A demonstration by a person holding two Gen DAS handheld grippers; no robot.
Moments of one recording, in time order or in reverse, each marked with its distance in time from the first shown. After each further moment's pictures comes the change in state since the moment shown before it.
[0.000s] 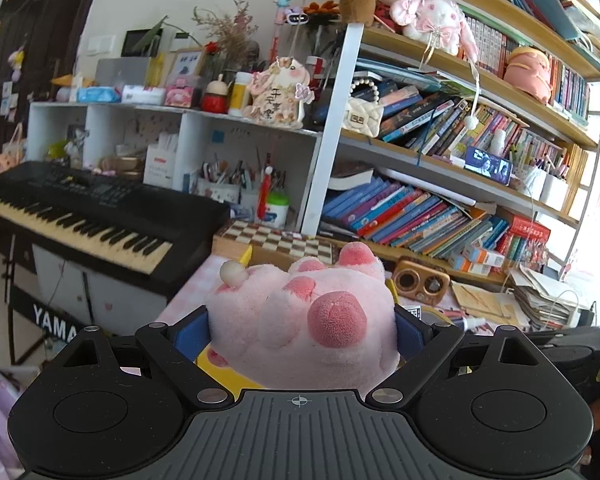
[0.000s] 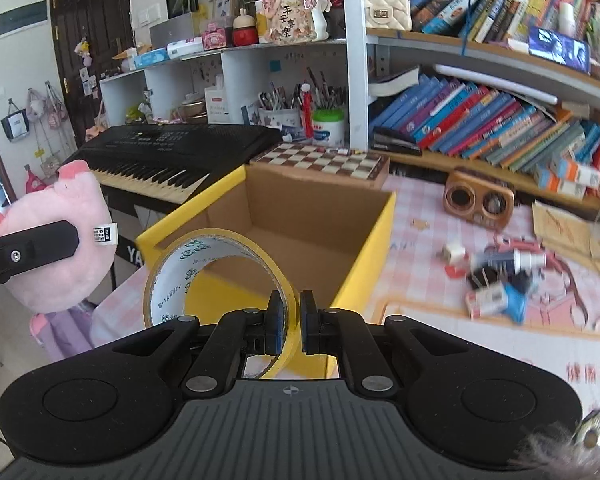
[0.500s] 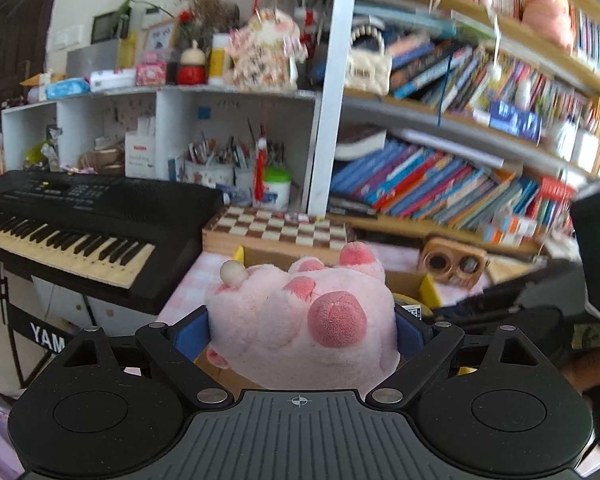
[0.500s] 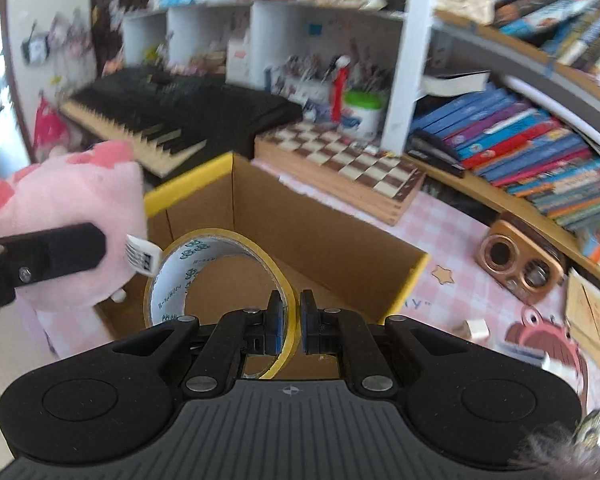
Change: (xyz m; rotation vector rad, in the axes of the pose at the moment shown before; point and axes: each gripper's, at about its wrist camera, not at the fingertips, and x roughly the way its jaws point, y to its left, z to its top) left arm 0.115 -0.009 0.016 0.097 0.117 0.037; right arm 0.131 -0.014 0.060 -0.258 0.155 0.042
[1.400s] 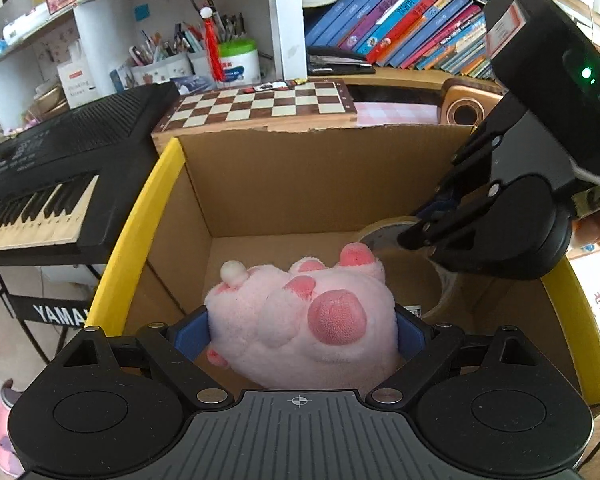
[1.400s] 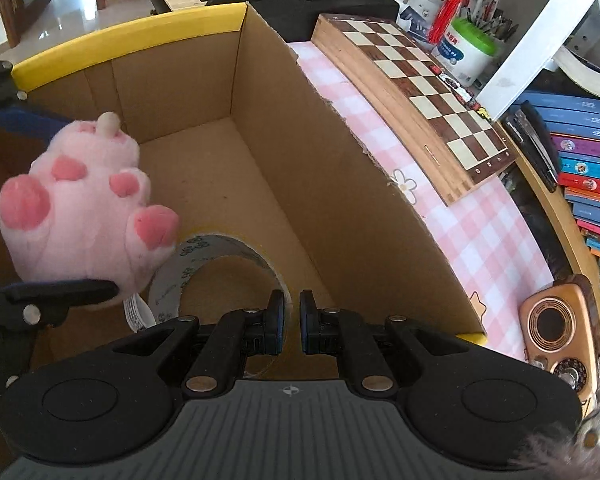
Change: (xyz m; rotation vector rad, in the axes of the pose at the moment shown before) left arm 0.121 -0.022 -0.017 0.198 0.388 0.020; right arm 0.122 -0.032 0.012 -0.350 0.309 0.116
